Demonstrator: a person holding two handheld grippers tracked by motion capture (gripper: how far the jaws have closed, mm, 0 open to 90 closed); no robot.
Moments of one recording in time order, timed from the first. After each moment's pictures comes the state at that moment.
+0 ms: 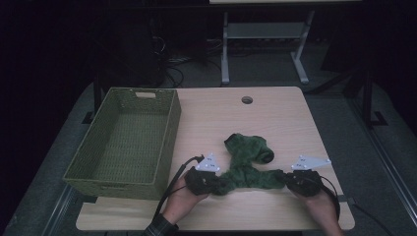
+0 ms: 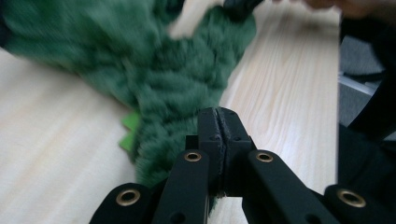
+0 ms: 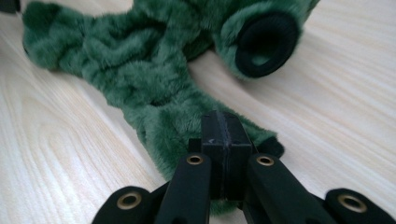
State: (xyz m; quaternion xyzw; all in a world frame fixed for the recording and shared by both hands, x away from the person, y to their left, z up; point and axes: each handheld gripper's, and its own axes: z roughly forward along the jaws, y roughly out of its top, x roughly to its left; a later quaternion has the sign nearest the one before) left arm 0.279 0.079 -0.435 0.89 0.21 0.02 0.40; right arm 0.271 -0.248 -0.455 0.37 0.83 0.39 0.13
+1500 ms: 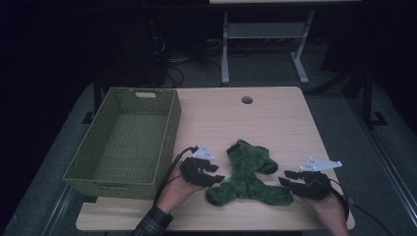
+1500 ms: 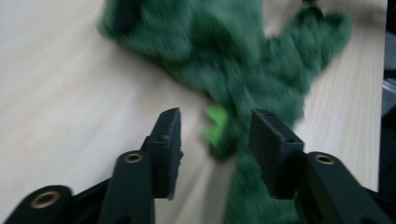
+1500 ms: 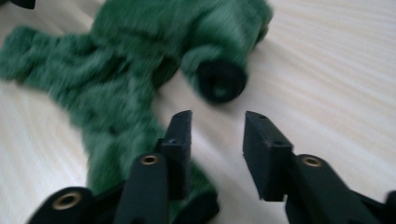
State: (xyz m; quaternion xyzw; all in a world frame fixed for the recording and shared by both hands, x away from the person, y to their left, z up) left arm 0.315 0.092 -0.416 0.89 0.24 0.02 0.39; right arm 0.262 -0.264 -0.444 0.40 0.82 0.40 0.12
